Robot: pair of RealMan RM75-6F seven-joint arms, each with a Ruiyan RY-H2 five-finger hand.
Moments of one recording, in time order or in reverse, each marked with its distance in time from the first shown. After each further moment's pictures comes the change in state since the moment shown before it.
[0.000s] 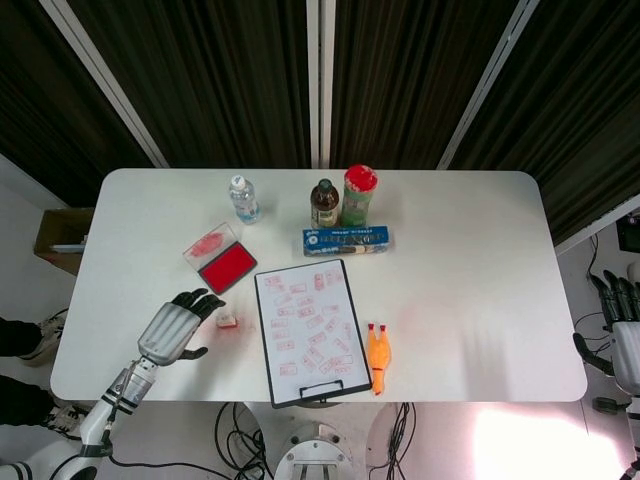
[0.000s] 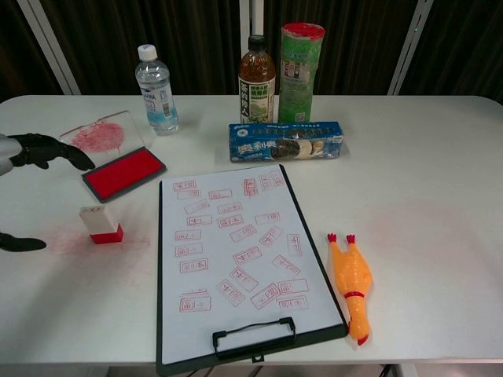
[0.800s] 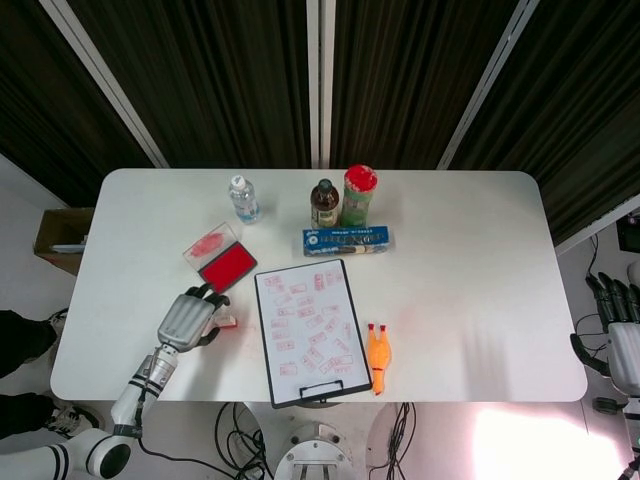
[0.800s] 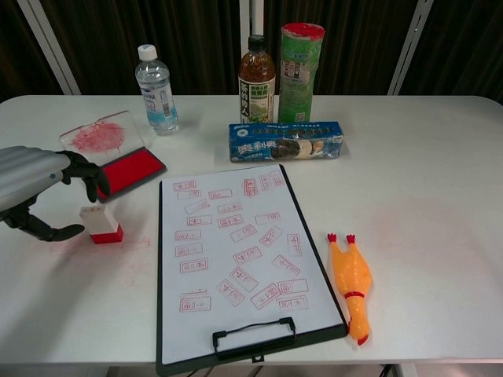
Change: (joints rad) left arm -0.062 -0.114 -0.052 0.034 -0.226 -0.103 0.160; right arm 0.002 -0.003 -0.005 -0.007 0.000 -0.021 0.003
